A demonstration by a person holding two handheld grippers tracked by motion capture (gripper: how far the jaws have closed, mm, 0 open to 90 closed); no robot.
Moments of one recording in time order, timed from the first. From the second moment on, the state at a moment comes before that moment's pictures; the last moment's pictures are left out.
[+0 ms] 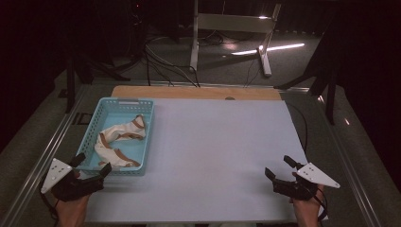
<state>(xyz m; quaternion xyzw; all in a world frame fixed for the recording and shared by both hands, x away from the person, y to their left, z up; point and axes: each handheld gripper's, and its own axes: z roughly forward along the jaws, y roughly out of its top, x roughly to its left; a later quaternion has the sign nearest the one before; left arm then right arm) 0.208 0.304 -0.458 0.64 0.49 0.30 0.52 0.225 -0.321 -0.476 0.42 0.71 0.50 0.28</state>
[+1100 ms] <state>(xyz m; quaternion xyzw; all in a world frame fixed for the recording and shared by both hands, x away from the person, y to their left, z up) 0.247 0.308 -0.416 0.66 0.47 0.32 0.48 0.223 -0.320 -0.478 0.42 0.70 0.50 0.30</state>
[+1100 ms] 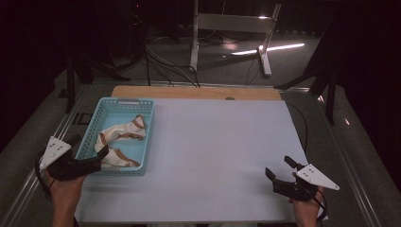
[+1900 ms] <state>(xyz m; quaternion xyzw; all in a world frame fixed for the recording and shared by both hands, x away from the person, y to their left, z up) 0.299 0.314 -0.420 0.69 0.48 0.31 0.45 0.221 -0.321 -0.477 0.41 0.70 0.50 0.30</state>
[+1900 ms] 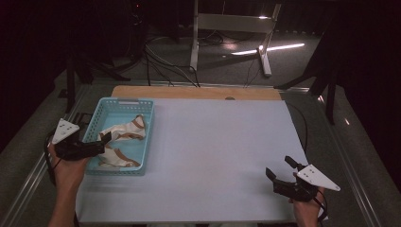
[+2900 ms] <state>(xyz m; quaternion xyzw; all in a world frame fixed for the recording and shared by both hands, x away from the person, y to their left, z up) 0.343 0.314 -0.434 0.70 0.51 0.29 0.40 0.222 -0.321 -0.476 0.41 0.70 0.50 0.30</state>
